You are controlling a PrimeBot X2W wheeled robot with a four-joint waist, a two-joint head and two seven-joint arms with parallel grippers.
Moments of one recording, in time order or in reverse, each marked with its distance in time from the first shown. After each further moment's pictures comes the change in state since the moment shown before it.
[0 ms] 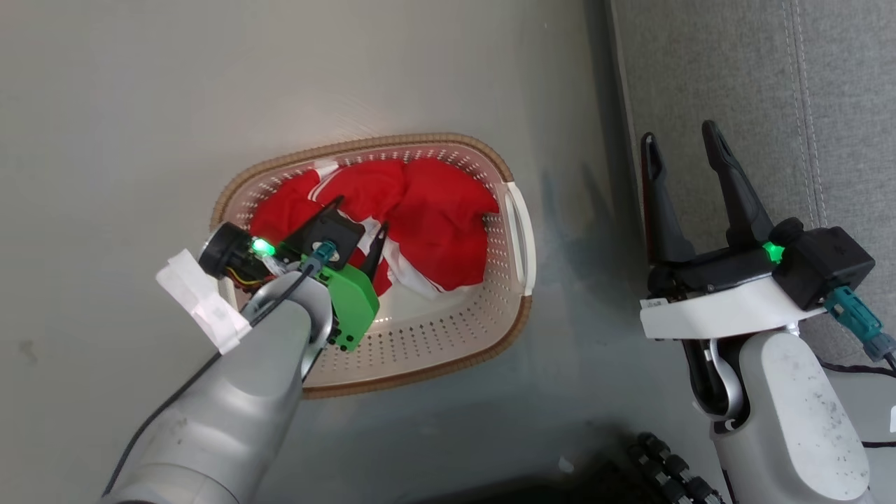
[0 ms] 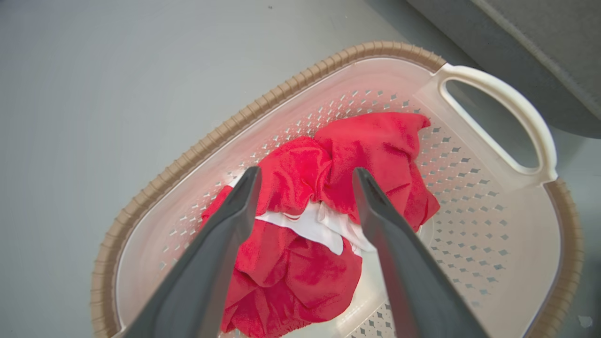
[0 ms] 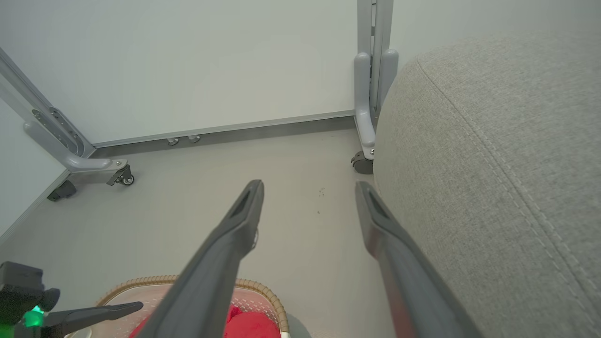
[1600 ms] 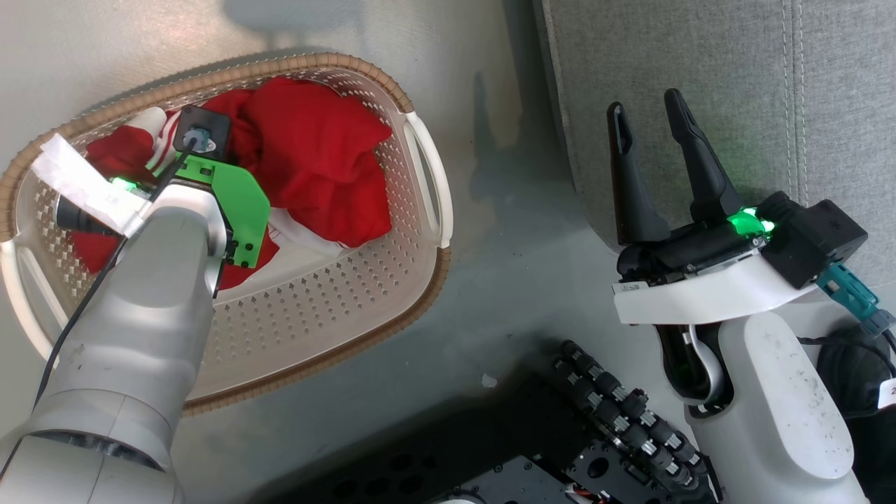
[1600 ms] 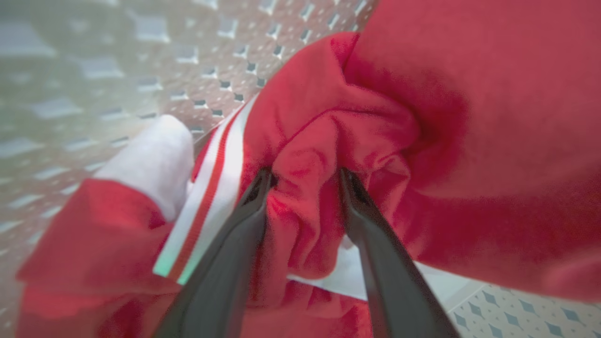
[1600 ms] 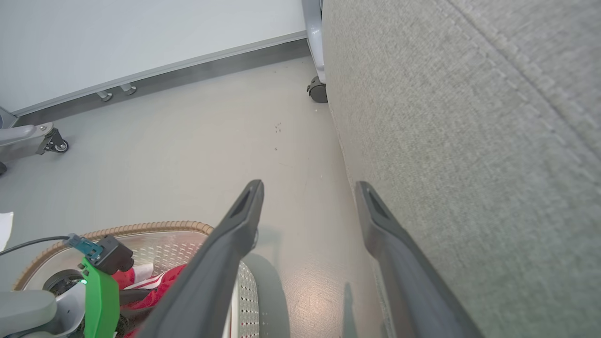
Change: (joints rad) left arm -0.249 0.094 0.050 0.217 -0.118 0.112 0.262; right arm -0.071 0.000 0.095 -0.013 0.151 0.000 -0.009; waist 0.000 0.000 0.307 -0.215
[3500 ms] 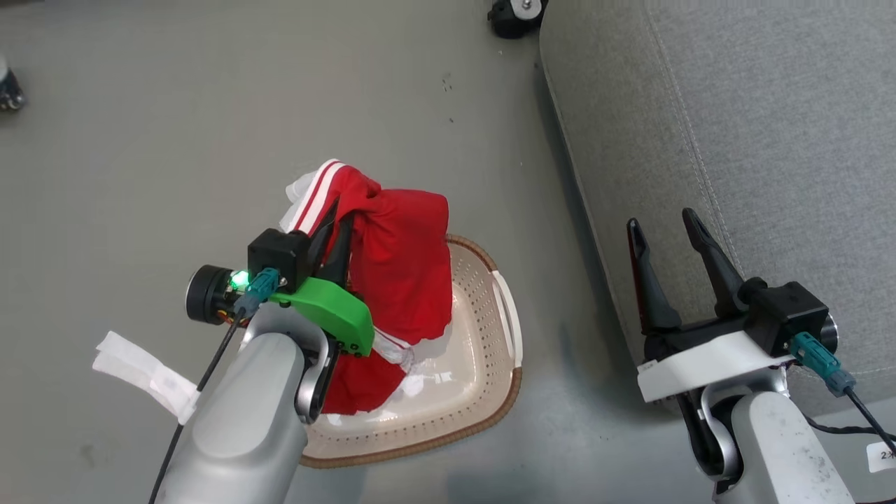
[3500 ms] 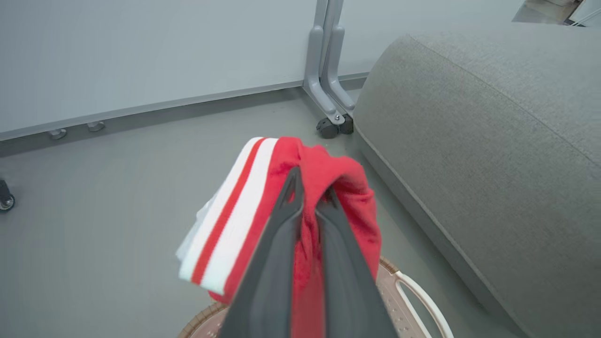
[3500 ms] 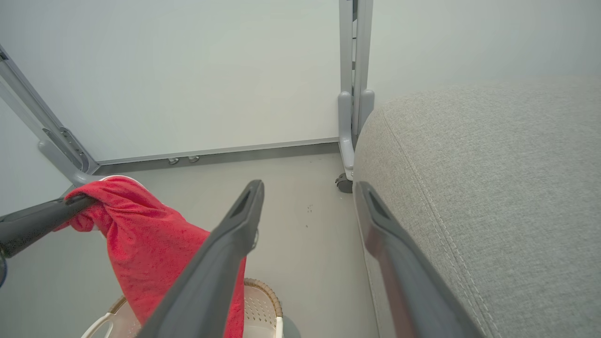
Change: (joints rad) left arm 0.471 -0.053 0.099 -0.620 -0.110 -0.028 -0.267; right arm 0.195 0.001 -0.100 0.079 -0.187 0.000 0.060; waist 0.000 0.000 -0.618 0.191
